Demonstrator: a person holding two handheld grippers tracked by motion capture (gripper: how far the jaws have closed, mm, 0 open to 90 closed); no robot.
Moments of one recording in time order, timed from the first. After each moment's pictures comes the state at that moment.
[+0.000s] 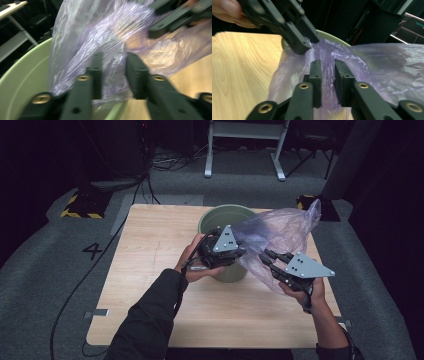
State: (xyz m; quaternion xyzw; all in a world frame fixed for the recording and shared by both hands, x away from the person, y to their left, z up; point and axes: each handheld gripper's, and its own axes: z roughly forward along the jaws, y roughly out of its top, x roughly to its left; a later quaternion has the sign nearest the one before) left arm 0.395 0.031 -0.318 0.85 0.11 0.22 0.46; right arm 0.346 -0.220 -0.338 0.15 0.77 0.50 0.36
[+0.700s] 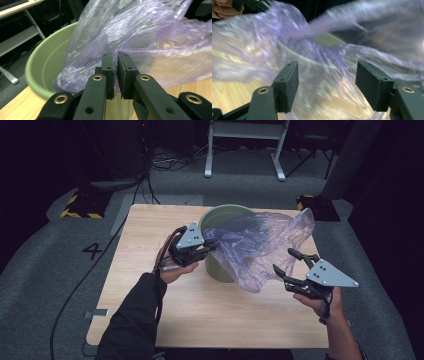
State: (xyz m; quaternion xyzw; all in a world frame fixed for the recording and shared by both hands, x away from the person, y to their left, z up) left arm 0.400 0.101 -0.329 0.82 0.17 0.21 0.51; right arm 0.328 -0.259 -0.344 0.20 0.75 0.51 0.37
